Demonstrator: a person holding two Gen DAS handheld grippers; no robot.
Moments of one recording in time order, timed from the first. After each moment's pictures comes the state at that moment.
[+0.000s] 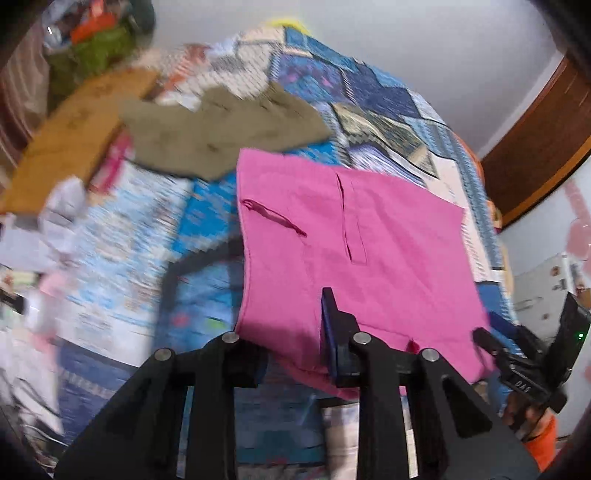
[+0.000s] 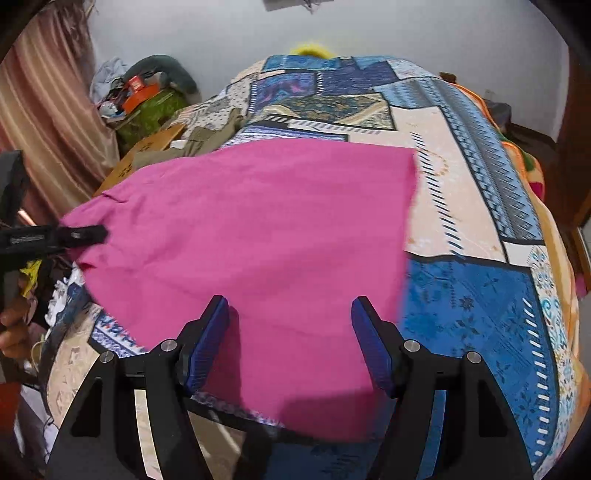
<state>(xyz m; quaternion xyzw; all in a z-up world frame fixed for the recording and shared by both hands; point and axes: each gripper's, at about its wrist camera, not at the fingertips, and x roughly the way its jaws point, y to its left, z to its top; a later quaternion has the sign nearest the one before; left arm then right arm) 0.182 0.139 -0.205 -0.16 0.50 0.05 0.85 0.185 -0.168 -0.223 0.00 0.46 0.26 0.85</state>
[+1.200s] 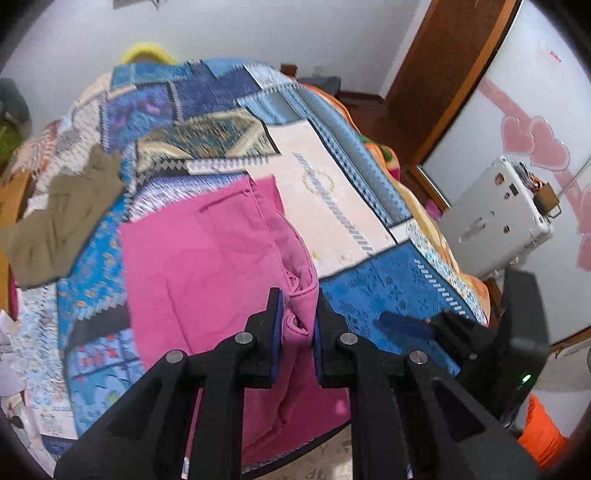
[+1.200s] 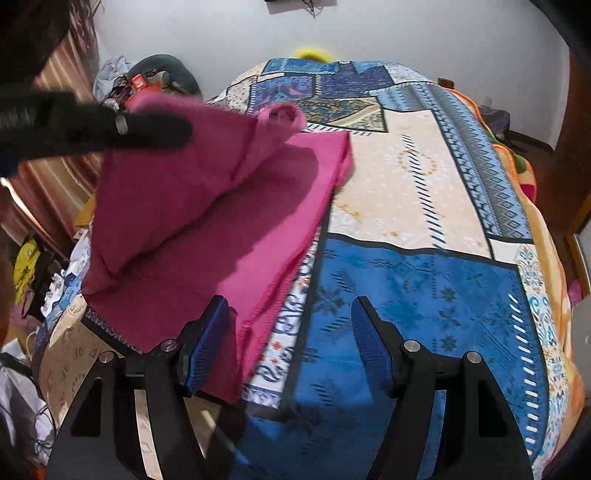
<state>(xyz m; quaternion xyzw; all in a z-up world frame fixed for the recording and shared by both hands) 0.253 -0.051 -0.181 -0.04 0.51 -0.15 0.85 0.177 -0.185 -0.222 -0.01 0.45 0.27 0.85</state>
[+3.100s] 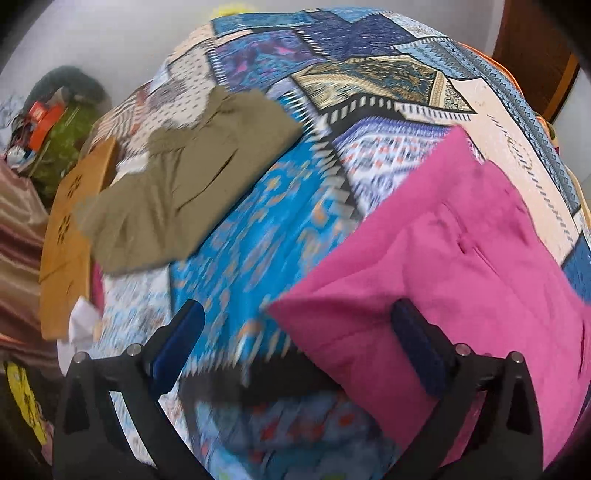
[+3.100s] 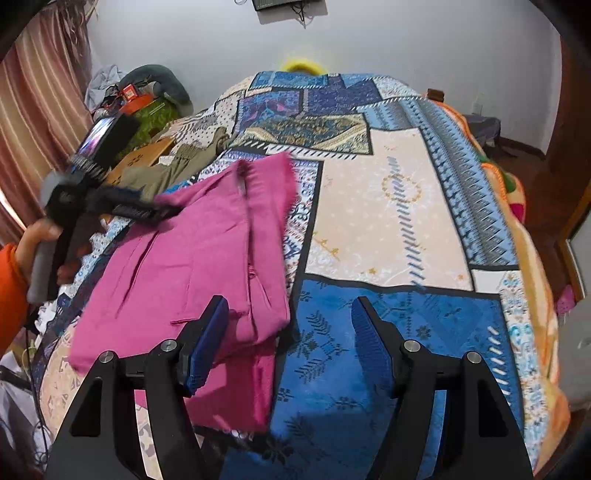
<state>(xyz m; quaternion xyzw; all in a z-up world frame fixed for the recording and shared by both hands) 0.301 0.091 -0.255 0.06 0.57 0.05 0.82 0.198 -0.189 -0.203 -0.01 0.43 0.25 0.87</state>
